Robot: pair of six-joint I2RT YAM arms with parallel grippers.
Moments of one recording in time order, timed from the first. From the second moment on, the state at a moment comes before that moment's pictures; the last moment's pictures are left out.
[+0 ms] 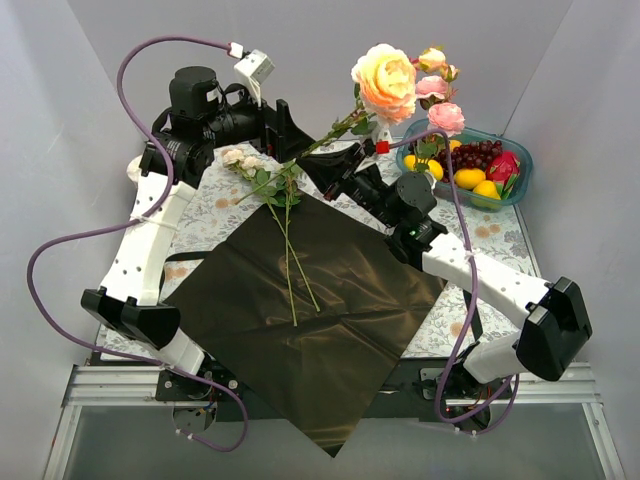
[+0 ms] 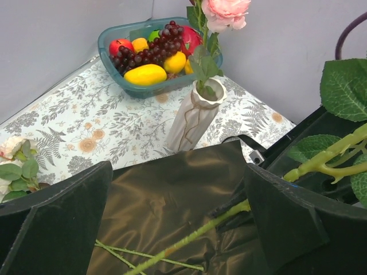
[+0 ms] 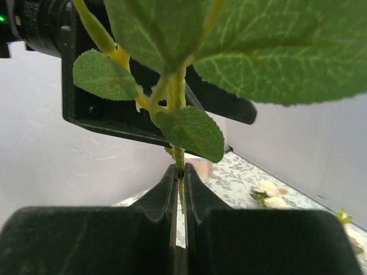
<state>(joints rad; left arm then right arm) -0.35 1.59 2.02 -0.66 0.69 -0.10 0.80 1.40 1.14 0.69 -0.22 0.26</state>
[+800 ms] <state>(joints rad) -0.24 1.48 1.95 -0.56 0.32 -0.13 0.79 1.23 1.60 0.04 0.17 -0.24</state>
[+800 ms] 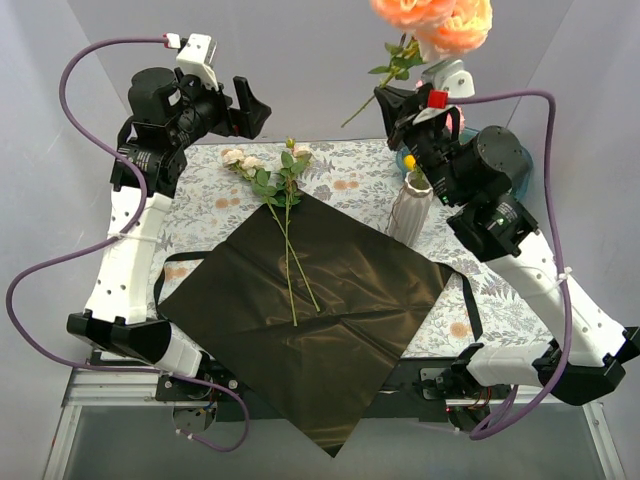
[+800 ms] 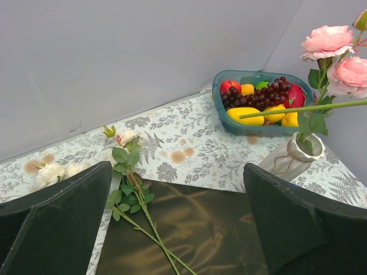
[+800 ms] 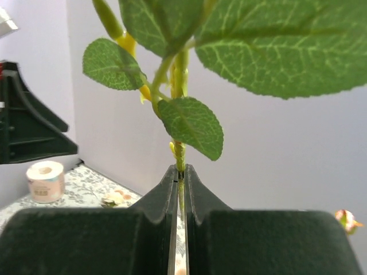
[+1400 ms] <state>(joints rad) -0.20 1.49 1.67 -0.64 0.47 -0.08 0.79 1.19 1.81 -0.43 0.47 -0.23</state>
